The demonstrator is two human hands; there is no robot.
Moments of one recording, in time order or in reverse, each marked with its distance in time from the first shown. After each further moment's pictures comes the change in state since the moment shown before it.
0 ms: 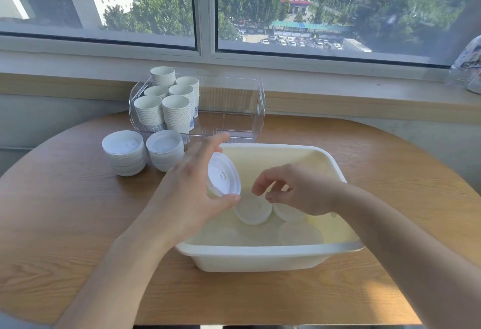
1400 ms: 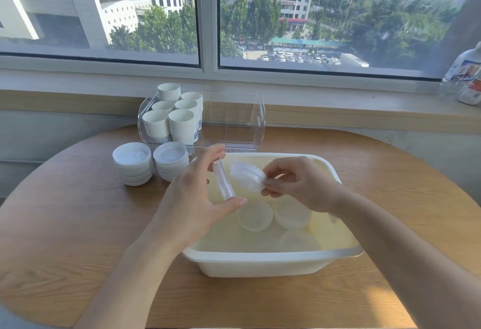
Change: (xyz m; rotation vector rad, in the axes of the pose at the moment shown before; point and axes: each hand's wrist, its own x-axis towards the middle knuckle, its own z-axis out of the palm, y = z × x) left_hand -0.007 0.004 0.000 -0.081 0.071 -0.004; right_hand -0.006 -0.010 -0.002 0.452 0.276 -0.058
